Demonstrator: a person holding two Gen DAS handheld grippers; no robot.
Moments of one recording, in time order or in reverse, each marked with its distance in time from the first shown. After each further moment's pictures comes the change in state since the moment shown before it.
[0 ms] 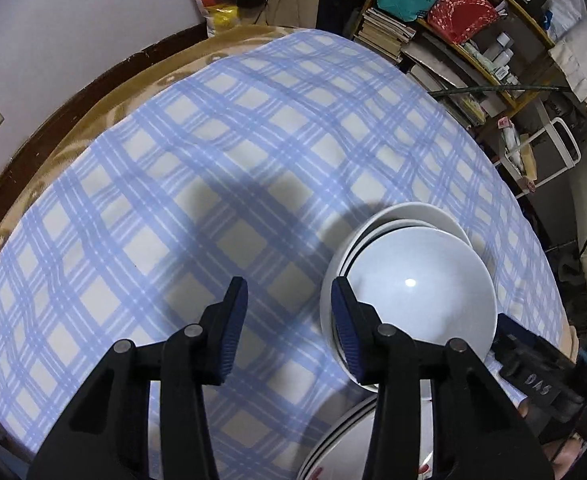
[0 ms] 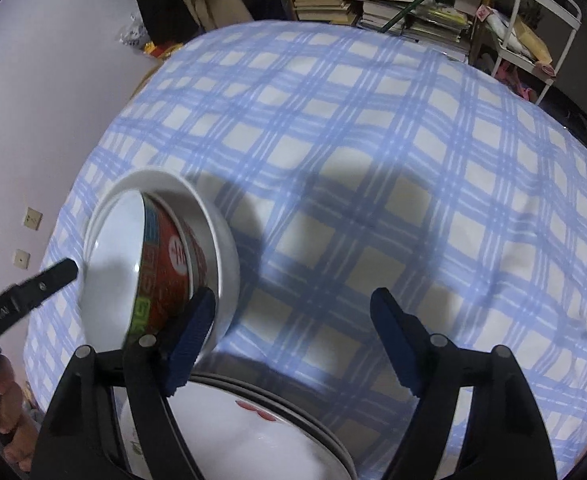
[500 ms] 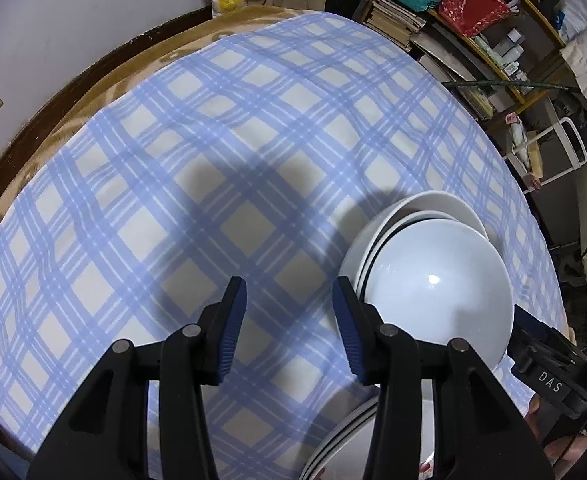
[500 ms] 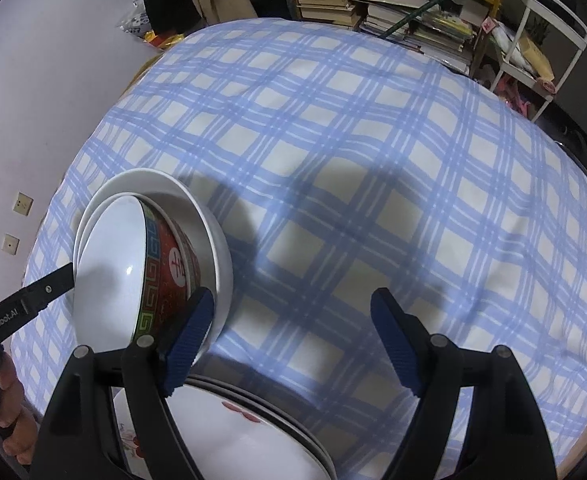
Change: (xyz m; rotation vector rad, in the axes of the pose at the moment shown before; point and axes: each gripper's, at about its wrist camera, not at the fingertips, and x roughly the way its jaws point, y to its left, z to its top) left arm 0.012 0.009 -0.004 -0.030 0.042 0.001; right arm 0.006 0.011 0.008 -0.059 0.026 -0.055
